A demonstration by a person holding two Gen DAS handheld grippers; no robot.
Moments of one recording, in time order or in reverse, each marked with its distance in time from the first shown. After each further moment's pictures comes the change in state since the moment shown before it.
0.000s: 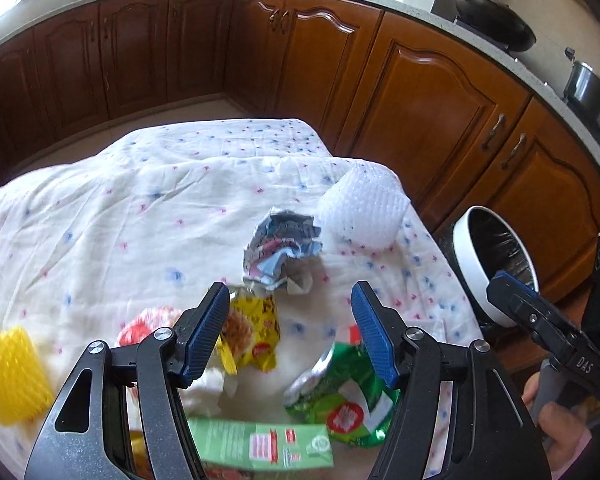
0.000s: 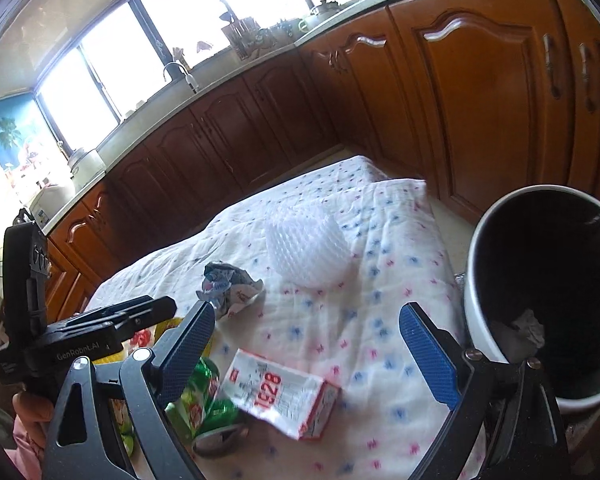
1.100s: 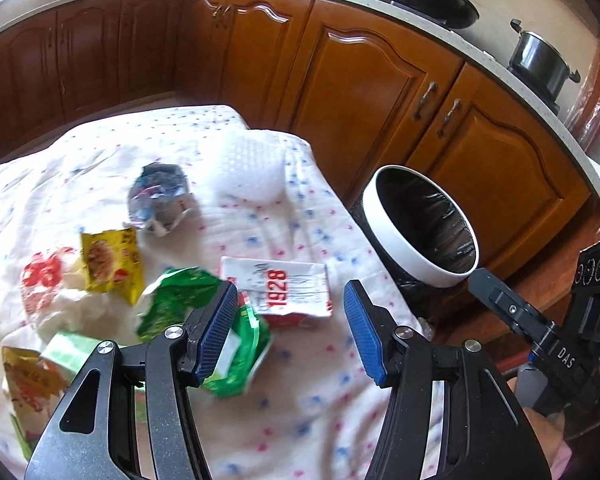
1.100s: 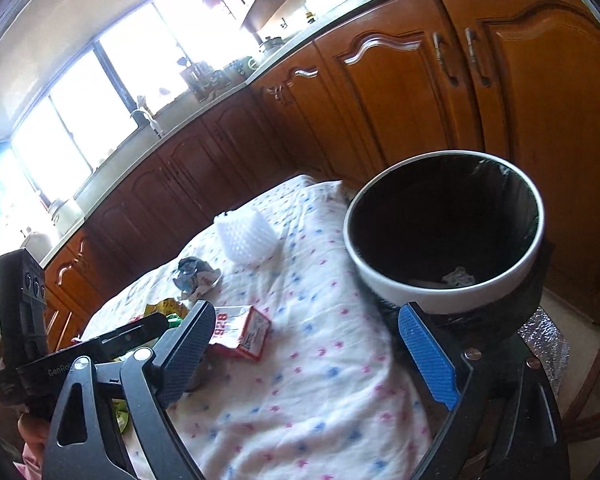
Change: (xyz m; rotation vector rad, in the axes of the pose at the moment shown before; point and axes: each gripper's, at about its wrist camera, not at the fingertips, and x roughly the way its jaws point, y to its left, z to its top) left arm -0.024 -0.081 -0.051 0.044 0.000 -0.155; right arm -0.097 -0.035 -0.067 0.117 -0.128 -0.096
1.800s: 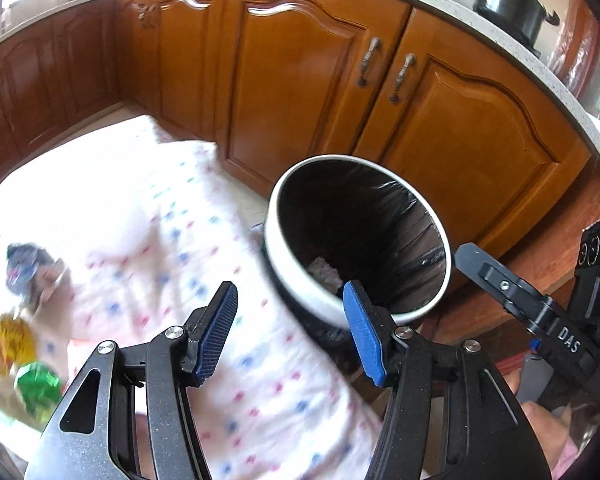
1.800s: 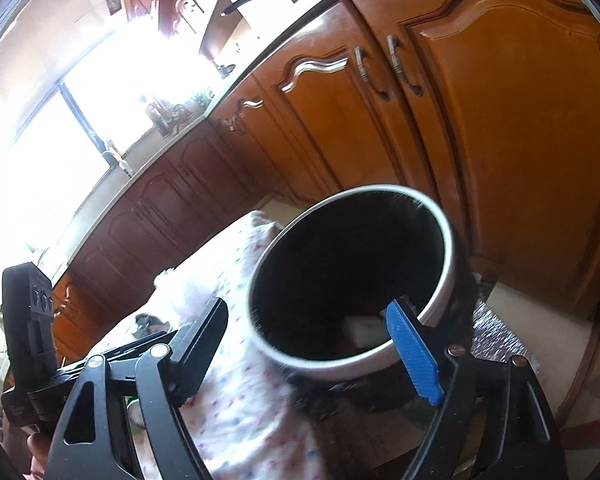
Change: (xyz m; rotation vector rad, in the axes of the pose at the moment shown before) left arm 0.070 -0.106 0.037 0.146 0.074 -0.042; right arm -0.018 -0.087 0.031 0.126 -0.064 -0.047
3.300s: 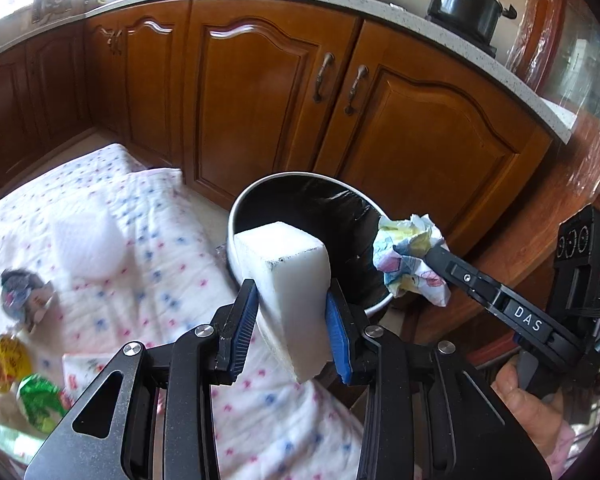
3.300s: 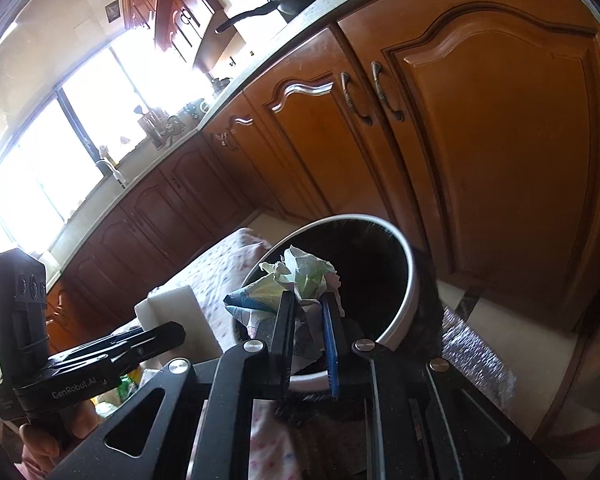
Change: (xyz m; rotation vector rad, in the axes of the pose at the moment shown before) left arm -0.011 -0.027 0.012 0.104 -0.044 -0.099; right arm -0.015 -0.023 0.028 -0.007 -0.050 -0.067
